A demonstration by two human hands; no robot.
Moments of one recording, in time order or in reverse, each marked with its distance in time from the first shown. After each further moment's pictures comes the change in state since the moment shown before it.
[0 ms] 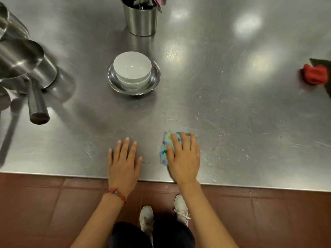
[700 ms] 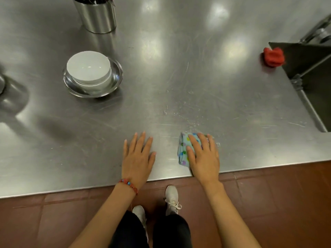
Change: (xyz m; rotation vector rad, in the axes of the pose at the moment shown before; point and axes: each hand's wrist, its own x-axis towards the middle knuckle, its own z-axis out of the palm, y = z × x) left_hand 0.019 0.096 0.025 -0.034 -0.009 0.293; right_hand -0.018 0.125 -0.040 -0.031 0.014 0.136
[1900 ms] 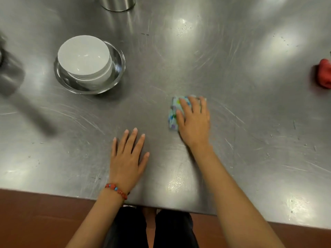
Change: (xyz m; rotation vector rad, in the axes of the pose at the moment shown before) left_hand 0.049 0.010 0.016 0.083 0.008 -0.205; right_hand 0.180 -0.024 0.023 0.075 -0.001 -0.286
